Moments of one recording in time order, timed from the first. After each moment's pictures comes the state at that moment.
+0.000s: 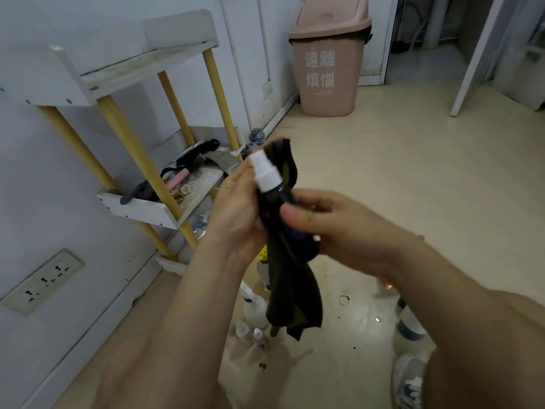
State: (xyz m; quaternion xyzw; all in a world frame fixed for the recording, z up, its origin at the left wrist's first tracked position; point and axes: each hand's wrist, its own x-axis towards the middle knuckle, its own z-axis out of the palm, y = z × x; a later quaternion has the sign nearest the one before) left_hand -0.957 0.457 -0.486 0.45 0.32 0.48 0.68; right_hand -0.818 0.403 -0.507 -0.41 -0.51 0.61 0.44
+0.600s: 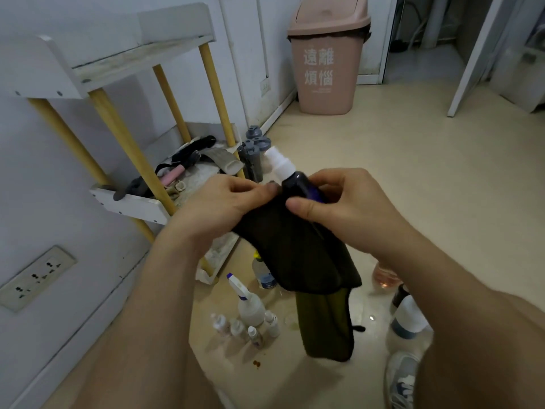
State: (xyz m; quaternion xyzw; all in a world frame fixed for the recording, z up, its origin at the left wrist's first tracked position) left_hand -0.985 0.472 -0.475 0.70 0.50 0.24 0.45; right_hand -0.807 0.404 -0.502 -0.61 -0.59 0.30 0.44
